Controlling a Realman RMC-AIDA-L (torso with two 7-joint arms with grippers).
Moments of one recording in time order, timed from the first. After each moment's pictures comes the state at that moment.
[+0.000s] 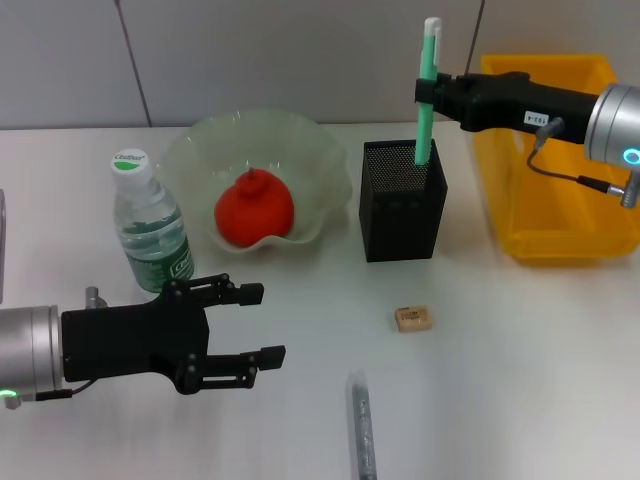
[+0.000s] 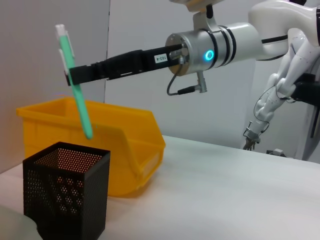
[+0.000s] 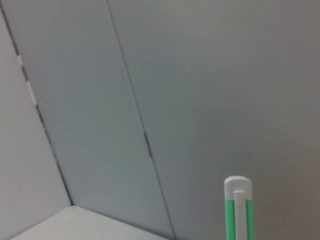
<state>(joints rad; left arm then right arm) -0.51 -2.04 0.76 0.53 1.94 1.64 -1.10 0.68 2.08 -0.84 -0.72 -1.74 -1.11 1.64</state>
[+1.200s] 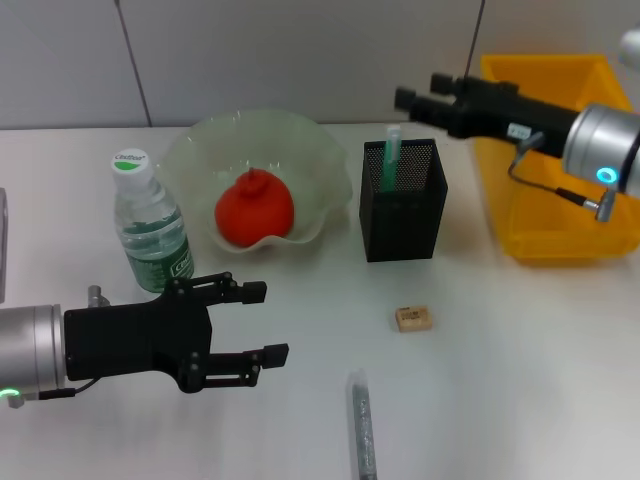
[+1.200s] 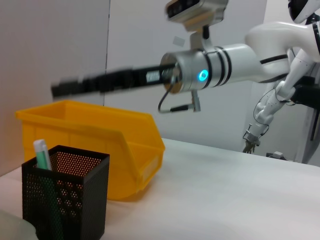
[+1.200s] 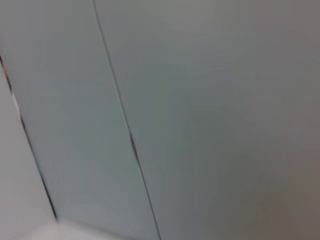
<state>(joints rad) -0.51 -2.05 0.75 0.53 1.94 1.64 -1.10 0.71 2.08 -0.82 -0.54 -1.60 -1.04 1.44</state>
